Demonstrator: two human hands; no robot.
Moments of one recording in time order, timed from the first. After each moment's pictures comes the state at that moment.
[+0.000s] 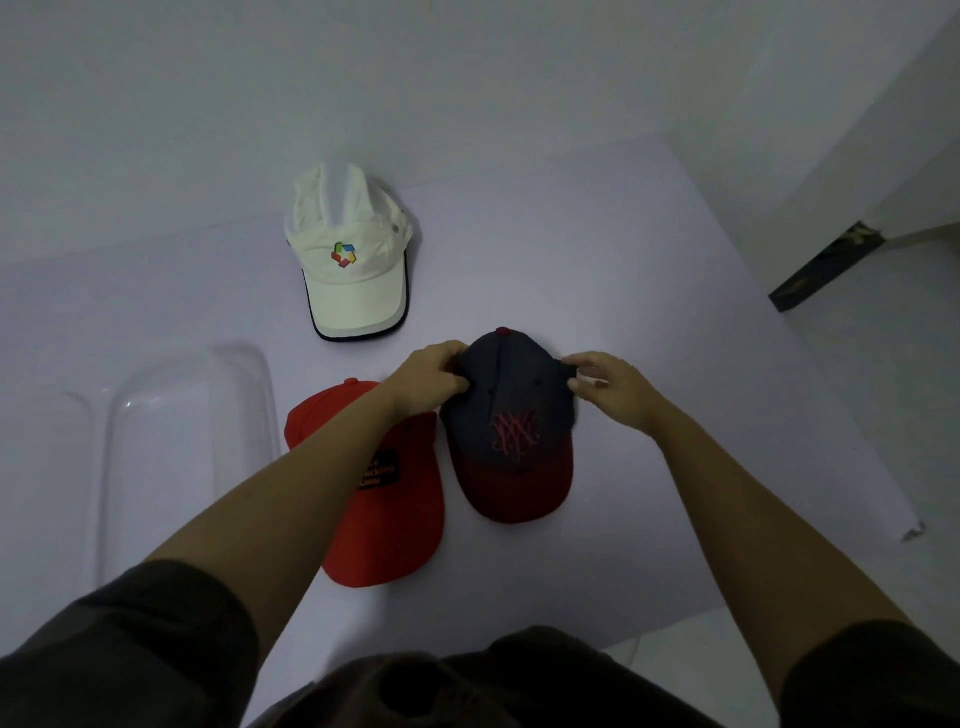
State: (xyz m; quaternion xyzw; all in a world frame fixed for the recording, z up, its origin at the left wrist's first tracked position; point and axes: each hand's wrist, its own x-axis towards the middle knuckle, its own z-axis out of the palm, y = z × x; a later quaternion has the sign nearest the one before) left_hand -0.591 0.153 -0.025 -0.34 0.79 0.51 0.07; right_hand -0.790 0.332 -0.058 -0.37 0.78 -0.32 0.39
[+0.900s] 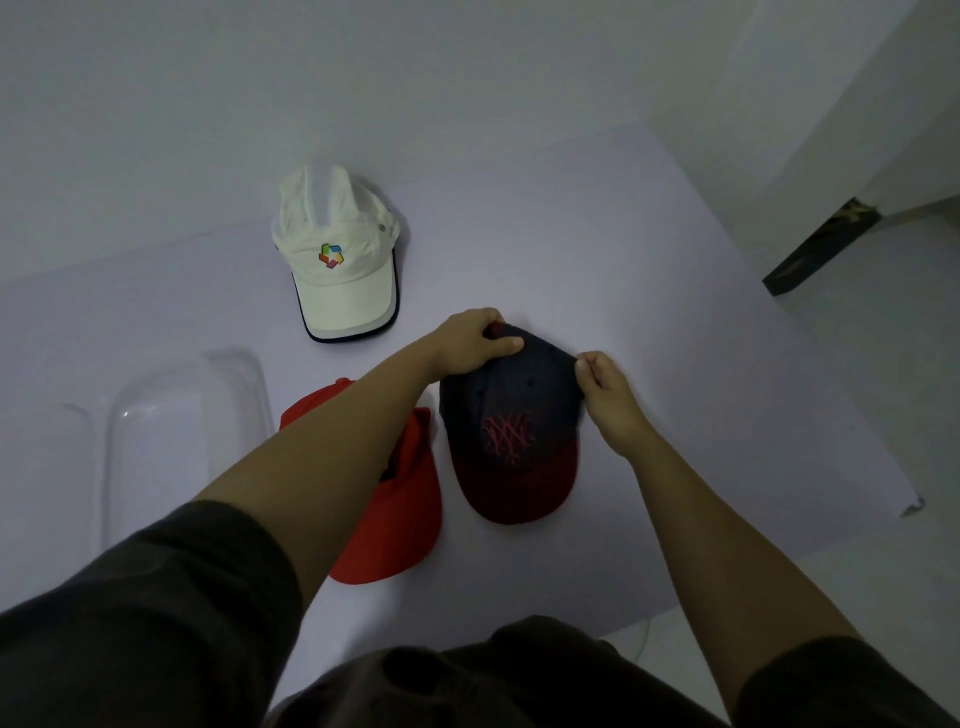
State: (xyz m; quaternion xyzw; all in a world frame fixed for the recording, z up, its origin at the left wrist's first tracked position) left_hand -0.646 0.159 -0.002 -0.29 0.83 0.45 0.12; right_hand -0.756 0.343 -0.072 -0.21 0.76 -0.50 0.36
